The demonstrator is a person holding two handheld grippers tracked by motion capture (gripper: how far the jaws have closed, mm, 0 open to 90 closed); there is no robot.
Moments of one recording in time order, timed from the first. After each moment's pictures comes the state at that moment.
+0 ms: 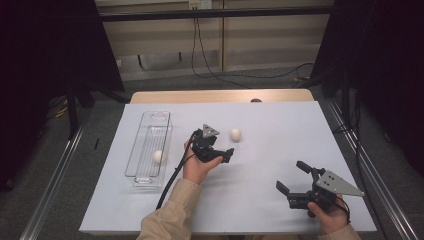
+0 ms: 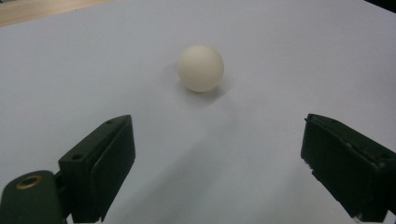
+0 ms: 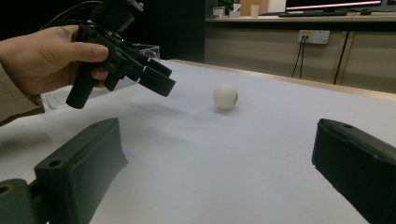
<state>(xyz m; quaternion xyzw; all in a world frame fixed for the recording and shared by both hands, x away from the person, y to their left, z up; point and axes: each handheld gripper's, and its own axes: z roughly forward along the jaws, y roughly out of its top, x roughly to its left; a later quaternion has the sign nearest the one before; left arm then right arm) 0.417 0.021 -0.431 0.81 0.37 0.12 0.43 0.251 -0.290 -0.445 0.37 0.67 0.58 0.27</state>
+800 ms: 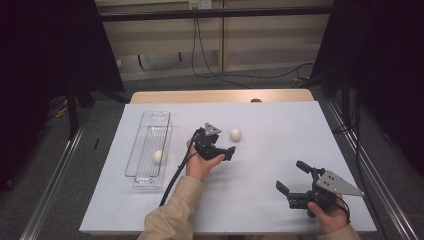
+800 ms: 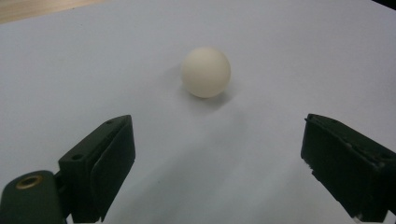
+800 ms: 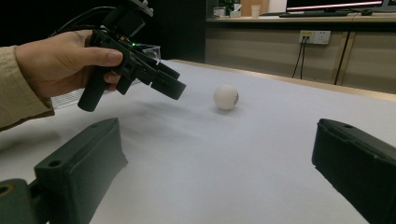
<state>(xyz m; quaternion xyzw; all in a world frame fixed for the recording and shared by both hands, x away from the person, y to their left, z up) 0.427 0.014 -0.439 0.81 0.37 0.12 0.43 0.251 -0.290 -0.445 0.37 0.67 0.58 0.27</state>
